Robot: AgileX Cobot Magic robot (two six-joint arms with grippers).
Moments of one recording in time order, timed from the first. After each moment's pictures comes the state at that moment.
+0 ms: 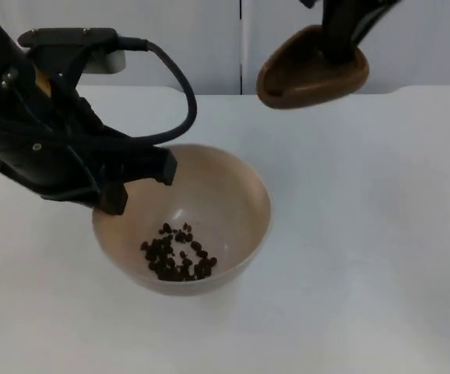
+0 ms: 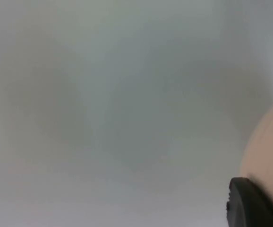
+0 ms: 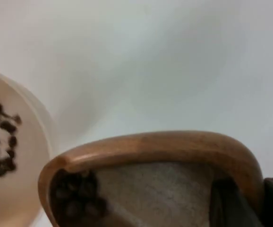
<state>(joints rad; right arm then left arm) 0.56 1.95 -1.86 0.03 1.21 -0.18 -0.48 1.56 -0.83 -0.04 0.45 -0.21</state>
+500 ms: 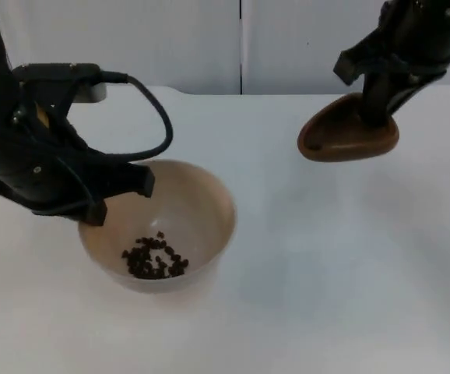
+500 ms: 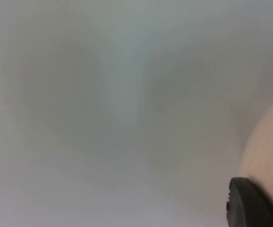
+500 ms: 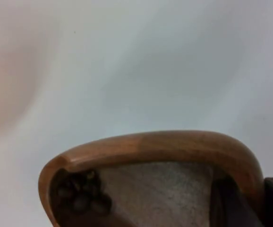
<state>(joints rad) 0.44 1.95 -1.59 0.08 0.96 -0.18 -0.35 1.72 -0.82 -0.02 0.32 -0.21</state>
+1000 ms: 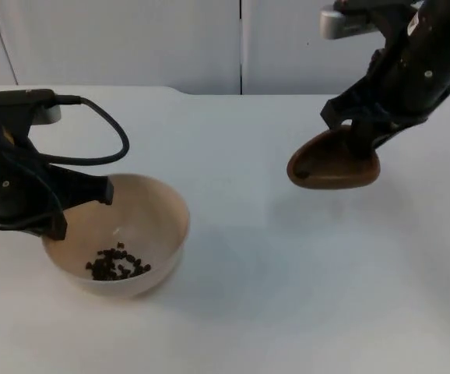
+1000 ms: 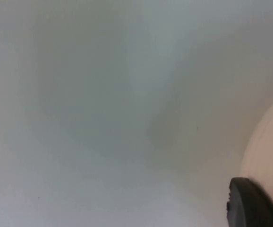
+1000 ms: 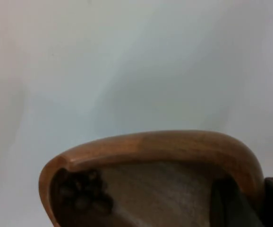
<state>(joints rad) 0.44 2.00 -1.43 0.08 0.69 -0.13 -0.22 1.82 -0.82 -0.03 0.28 -0.21</state>
